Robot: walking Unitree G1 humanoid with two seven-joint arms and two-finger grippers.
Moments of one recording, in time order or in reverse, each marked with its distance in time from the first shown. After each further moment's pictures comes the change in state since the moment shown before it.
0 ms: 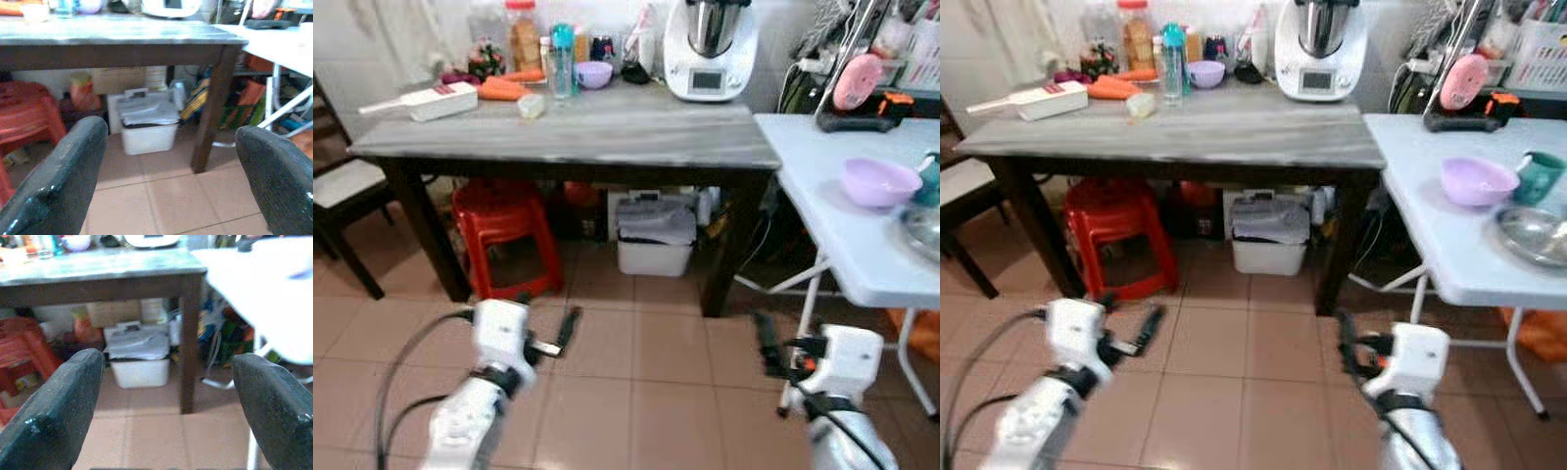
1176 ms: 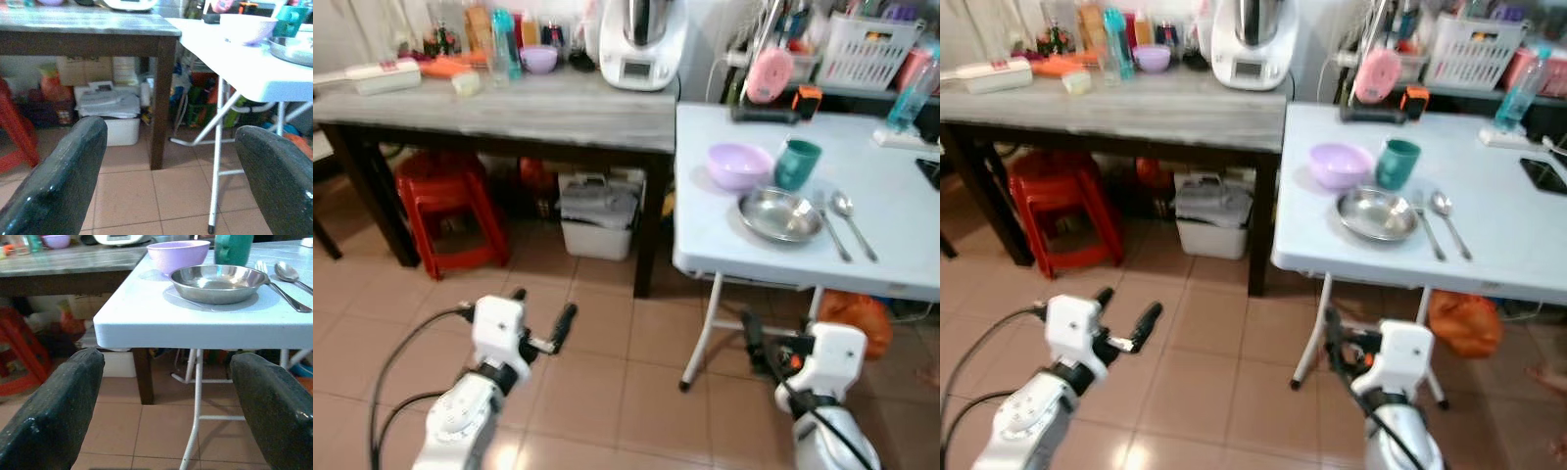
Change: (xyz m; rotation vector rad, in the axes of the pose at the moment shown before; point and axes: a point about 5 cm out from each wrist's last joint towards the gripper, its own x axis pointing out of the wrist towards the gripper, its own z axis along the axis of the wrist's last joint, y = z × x) left arm 0.000 0.009 0.002 0.016 0.000 0.025; right arm 0.003 0.015 -0.003 0.026 0.001 0.044
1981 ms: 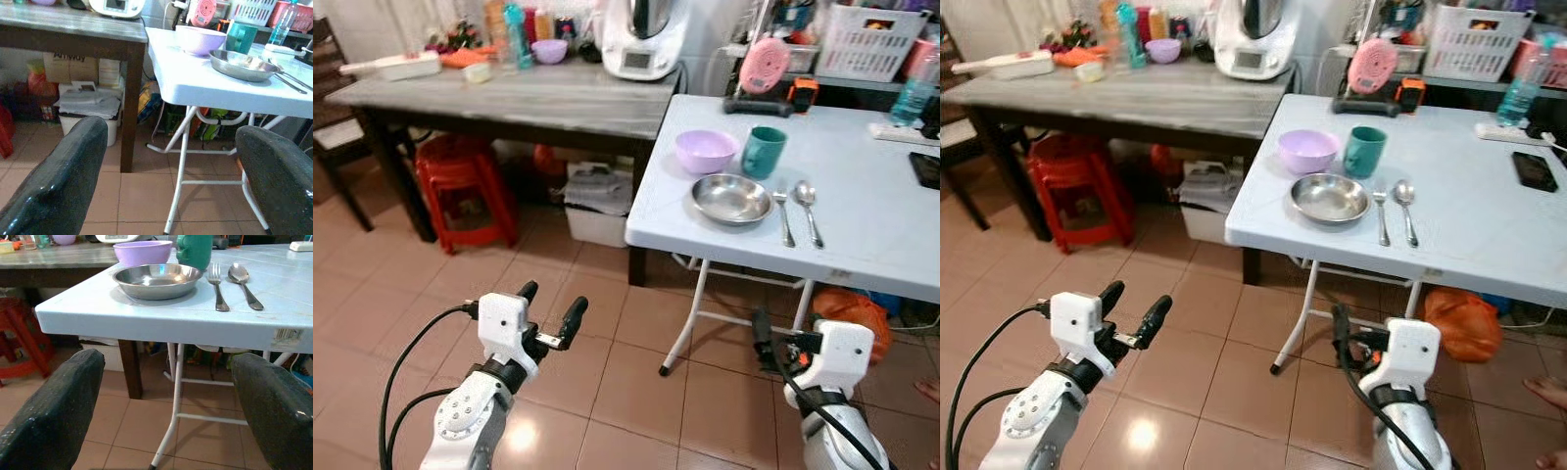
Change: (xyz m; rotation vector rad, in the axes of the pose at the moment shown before) left arm 0.002 -0.011 0.004 -0.099 -0.051 -0.071; right arm 0.000 -0.009 0.004 -0.041 -0.013 -0.017
